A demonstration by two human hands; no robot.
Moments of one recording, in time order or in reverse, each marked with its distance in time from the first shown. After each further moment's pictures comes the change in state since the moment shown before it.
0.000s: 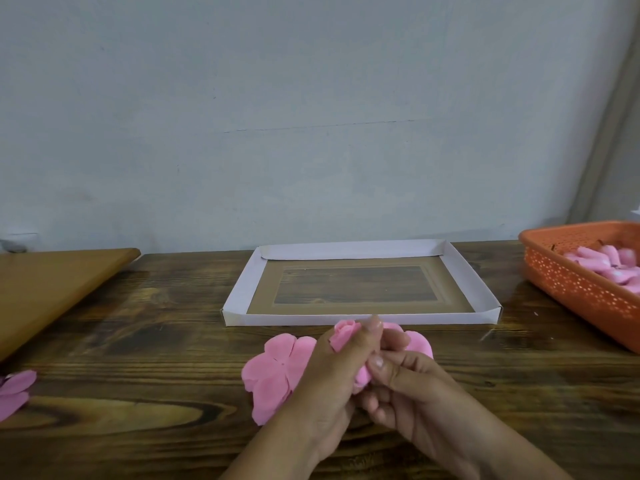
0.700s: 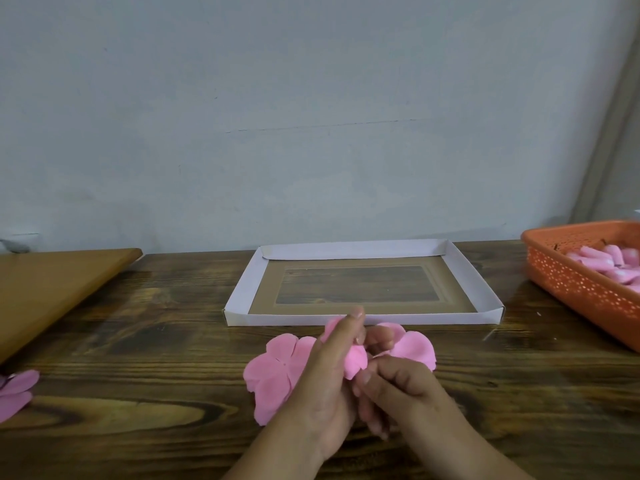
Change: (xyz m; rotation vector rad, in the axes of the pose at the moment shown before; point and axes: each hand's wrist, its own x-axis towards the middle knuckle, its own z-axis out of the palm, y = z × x) left_hand 0.003 0.004 0.001 -0.179 0.087 -0.078; right_hand -0.006 0.007 0.019 -0.605 0.276 -0.120
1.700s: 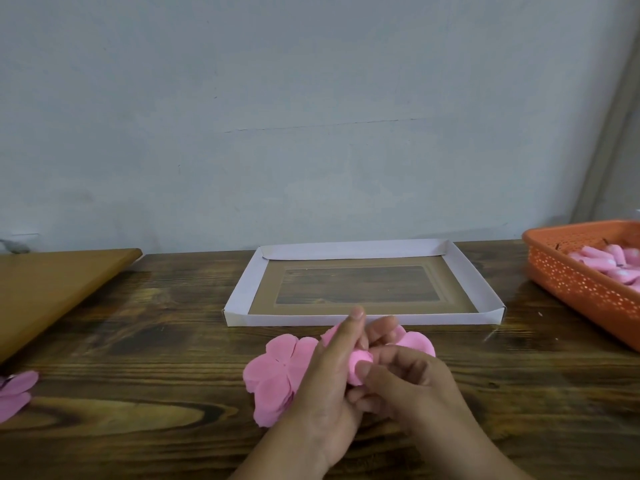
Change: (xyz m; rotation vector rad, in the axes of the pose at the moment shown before) left_hand 0.000 -0.004 0.002 -0.123 0.033 0.005; right_hand 0.005 0.002 0.002 0.385 0.117 0.019
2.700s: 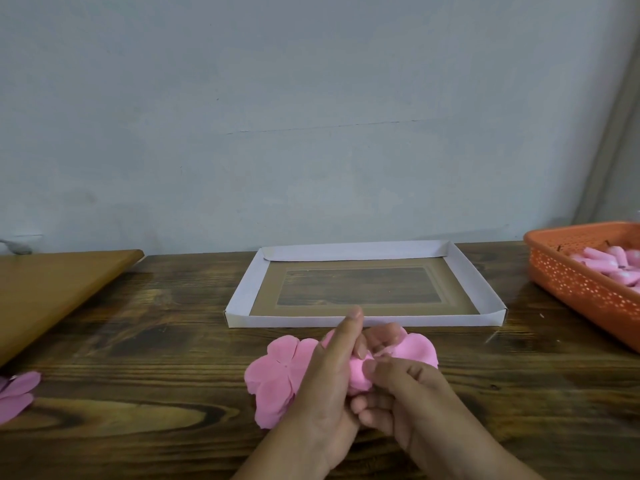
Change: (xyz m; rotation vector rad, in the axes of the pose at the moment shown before) left_hand -0.003 0.003 0.004 0.001 0.053 -0.025; right_hand 0.001 -0.003 0.007 0.156 -0.018 0.197
